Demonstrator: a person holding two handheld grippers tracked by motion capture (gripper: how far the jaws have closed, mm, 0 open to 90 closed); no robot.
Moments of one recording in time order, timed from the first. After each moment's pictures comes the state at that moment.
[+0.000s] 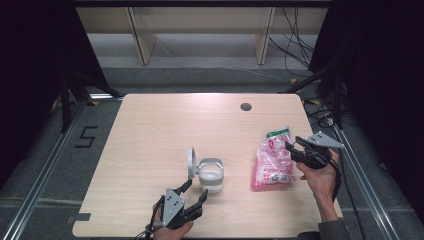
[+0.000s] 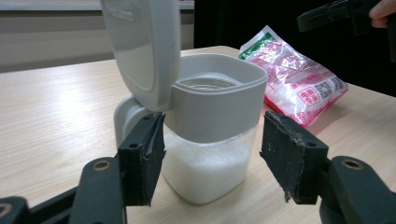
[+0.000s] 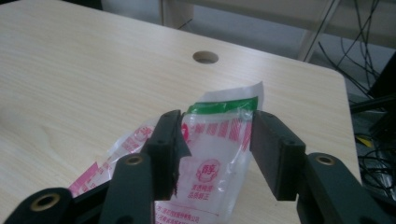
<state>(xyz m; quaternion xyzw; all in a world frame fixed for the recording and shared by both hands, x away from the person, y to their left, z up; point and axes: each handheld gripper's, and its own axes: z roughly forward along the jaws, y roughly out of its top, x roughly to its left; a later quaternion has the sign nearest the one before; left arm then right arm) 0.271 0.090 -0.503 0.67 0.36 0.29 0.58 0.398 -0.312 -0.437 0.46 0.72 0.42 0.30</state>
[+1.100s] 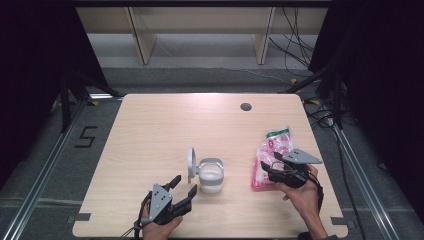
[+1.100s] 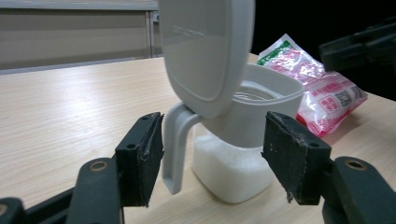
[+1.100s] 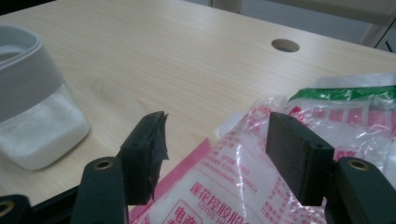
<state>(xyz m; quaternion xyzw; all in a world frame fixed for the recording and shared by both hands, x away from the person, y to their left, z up) 0.276 0.117 -0.493 0.67 0.38 0.29 0.57 0.361 -0.256 -0.456 0.42 0.76 0.44 0.22</state>
